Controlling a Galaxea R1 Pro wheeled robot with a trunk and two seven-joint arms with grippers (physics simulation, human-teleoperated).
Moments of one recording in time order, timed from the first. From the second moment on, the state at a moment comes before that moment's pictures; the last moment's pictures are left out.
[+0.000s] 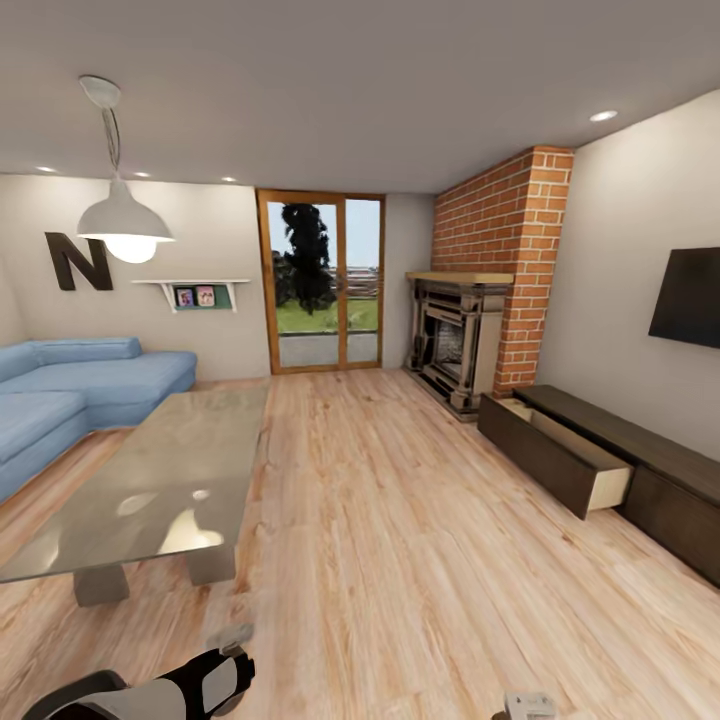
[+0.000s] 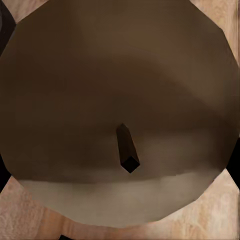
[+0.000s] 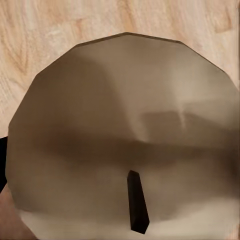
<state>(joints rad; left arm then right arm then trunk) -0.66 -0.04 -0.36 0.04 0.75 0.10 0.26 -0.49 -0.03 0.41 -0.03 -0.43 0.14 -0.07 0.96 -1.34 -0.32</state>
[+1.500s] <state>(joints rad) -0.66 -0.04 -0.36 0.04 0.75 0.10 0.26 -0.49 -0.03 0.41 -0.03 -0.43 0.14 -0.06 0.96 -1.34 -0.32</state>
